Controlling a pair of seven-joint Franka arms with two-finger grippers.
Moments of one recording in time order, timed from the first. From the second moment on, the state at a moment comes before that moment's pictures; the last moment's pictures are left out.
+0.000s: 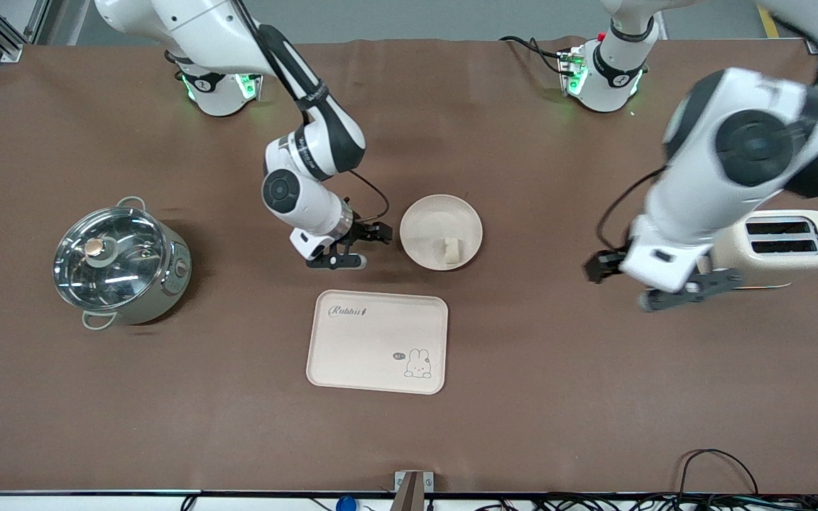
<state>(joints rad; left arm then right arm) 0.24 0.38 -0.67 -1.39 0.33 1.69 -0.62 0.69 0.51 -0.01 -1.95 0.56 2.52 0.31</state>
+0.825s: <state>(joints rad) 0.43 0.16 -0.61 -1.37 0.19 1.54 -0.11 0.79 0.60 -0.01 -1.93 0.76 2.62 0.31</state>
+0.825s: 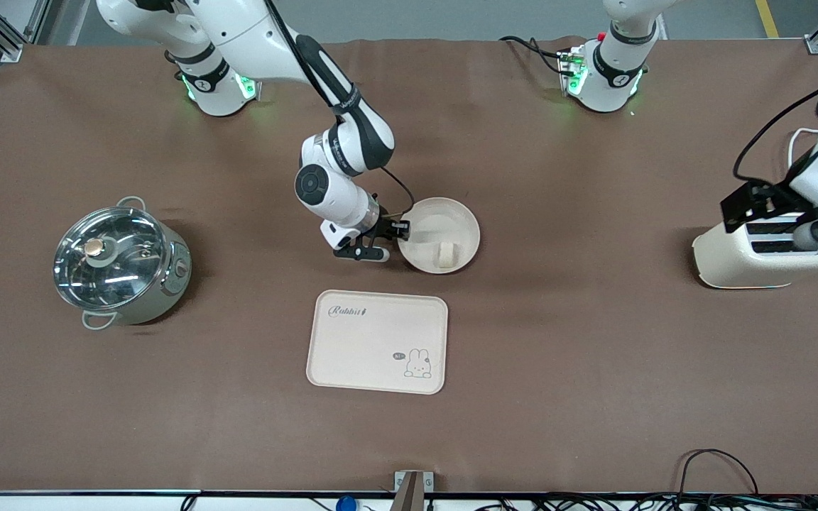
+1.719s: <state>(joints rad) -0.01 -0.02 -0.07 -1.52 -0.01 1.45 0.02 0.64 0.60 -0.09 -1.73 0.62 2.54 0.30</state>
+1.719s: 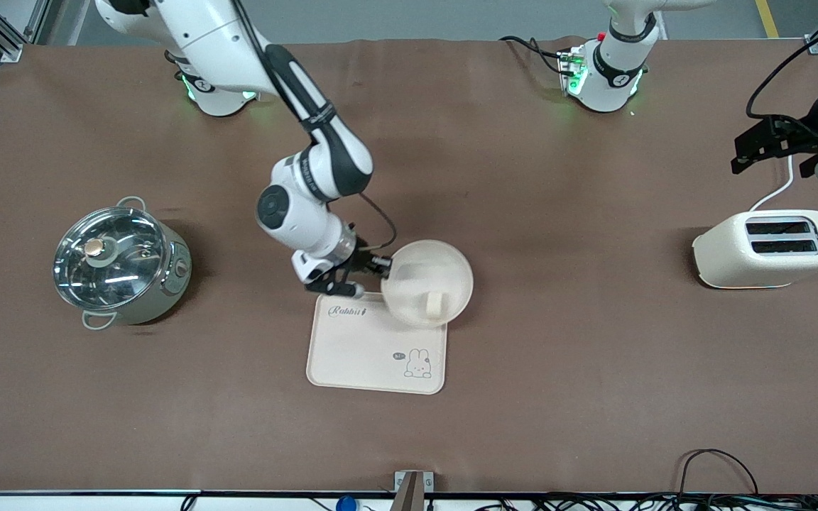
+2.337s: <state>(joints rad) 0.00 -0.04 -0.10 -1.55 -0.01 1.45 0.02 0.52 0.83 -0.10 -1.49 0.53 2.51 0.33</state>
